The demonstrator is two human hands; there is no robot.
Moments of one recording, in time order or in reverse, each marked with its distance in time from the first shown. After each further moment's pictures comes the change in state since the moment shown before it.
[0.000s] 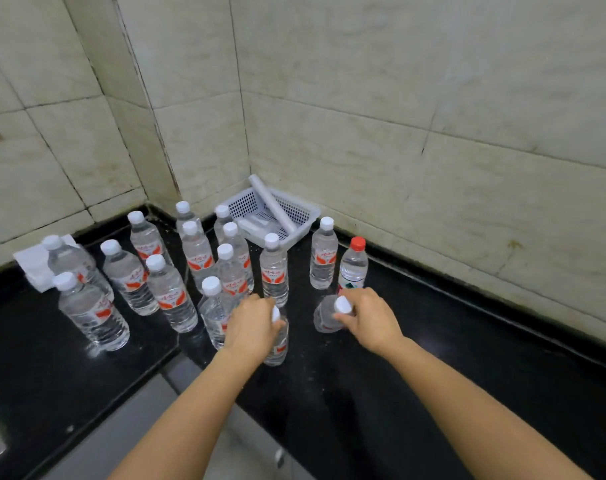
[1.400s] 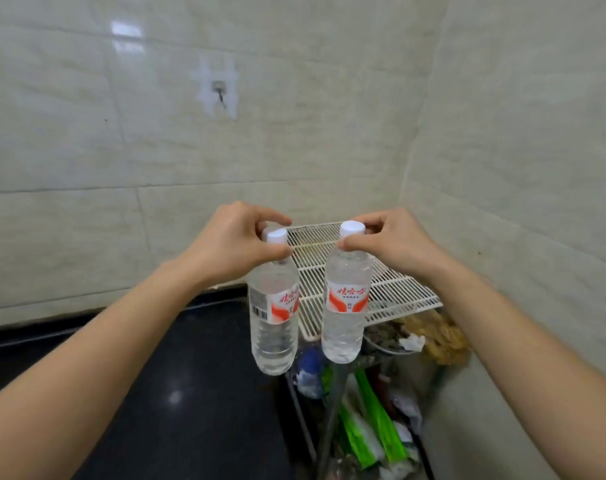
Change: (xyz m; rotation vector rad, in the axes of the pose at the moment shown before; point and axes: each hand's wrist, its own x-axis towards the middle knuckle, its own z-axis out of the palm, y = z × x) left_hand -0.432 0.678 0.000 -0.505 -0.242 1.203; right_hand -0.706 0.277 -0.470 0.310 0.764 0.688
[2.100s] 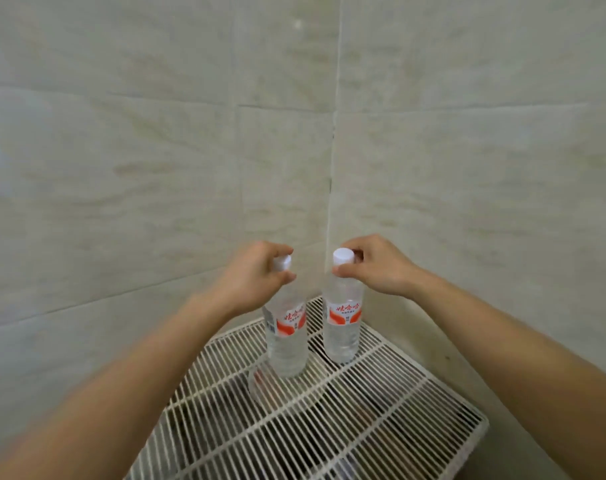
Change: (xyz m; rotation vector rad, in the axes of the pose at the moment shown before) left_hand 0.378 0.032 0.198 0.002 -0.148 0.224; right_hand 0.281 0.184 -0.173 -0.279 0.127 0.060
